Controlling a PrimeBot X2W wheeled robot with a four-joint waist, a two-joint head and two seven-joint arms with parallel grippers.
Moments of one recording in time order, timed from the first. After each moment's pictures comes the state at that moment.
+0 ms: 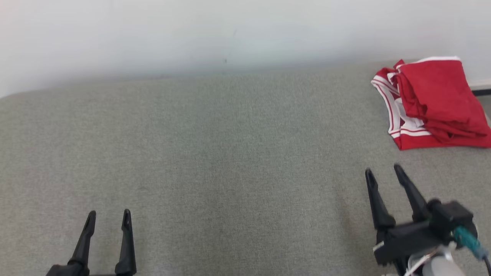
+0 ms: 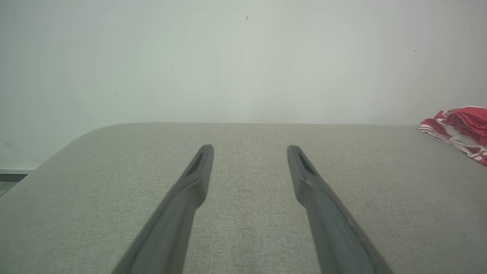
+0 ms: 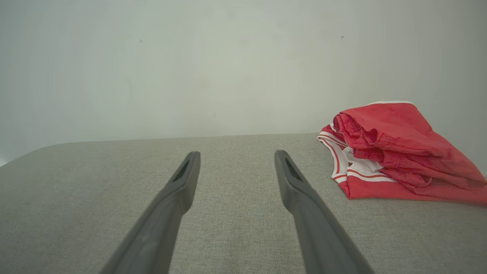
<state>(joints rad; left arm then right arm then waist) 0.05 0.06 0.06 0.00 -0.10 -0.08 -0.26 -0.22 -0.25 0.17 0.28 0.35 0.13 -0.26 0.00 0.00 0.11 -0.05</state>
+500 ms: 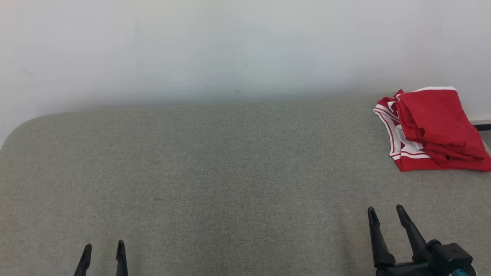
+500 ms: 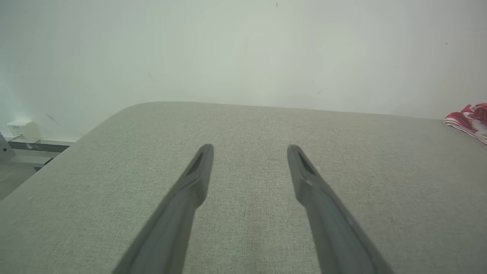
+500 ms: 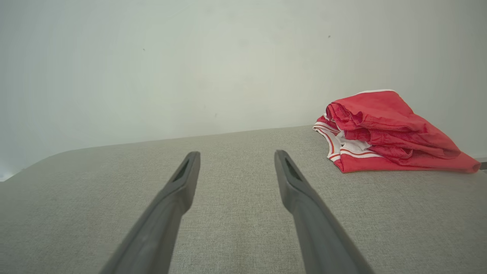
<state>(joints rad) 0.13 0.05 0.10 0.10 -0.11 -0.07 -0.26 0.01 -0.14 0.08 0.19 0.26 0.13 -0.26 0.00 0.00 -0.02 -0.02</state>
